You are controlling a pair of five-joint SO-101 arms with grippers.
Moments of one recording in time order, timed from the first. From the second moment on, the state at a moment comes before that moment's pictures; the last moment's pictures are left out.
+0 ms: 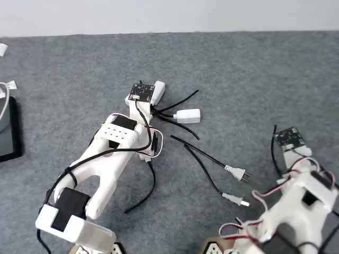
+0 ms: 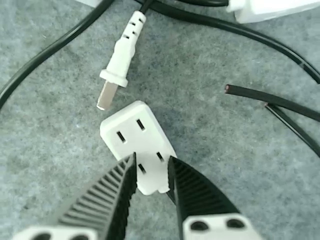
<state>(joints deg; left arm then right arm) 15.2 5.5 31.2 57.5 15.3 41.9 -21.0 57.8 40.6 62.5</state>
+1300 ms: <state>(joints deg) 15.2 5.5 31.2 57.5 15.3 42.5 -16.9 46.5 44.0 46.1</state>
